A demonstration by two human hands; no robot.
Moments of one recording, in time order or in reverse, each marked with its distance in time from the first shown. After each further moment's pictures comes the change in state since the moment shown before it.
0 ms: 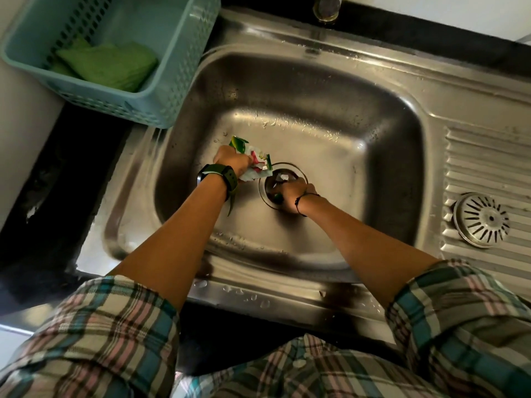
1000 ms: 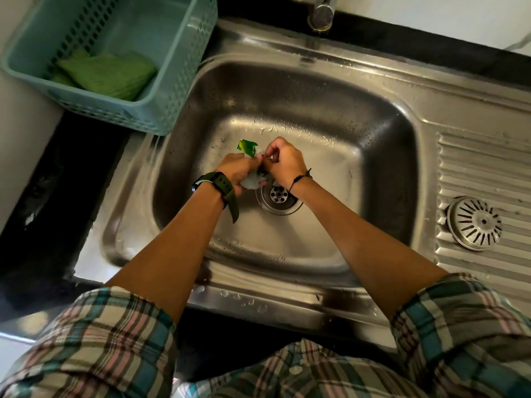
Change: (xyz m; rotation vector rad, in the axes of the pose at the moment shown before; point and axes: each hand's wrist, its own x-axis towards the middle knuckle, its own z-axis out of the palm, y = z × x) left_hand -0.018 0.007 0.007 -0.402 -0.270 -0.004; right_hand -0.026 -0.038 -0.061 0.752 0.545 -0.155
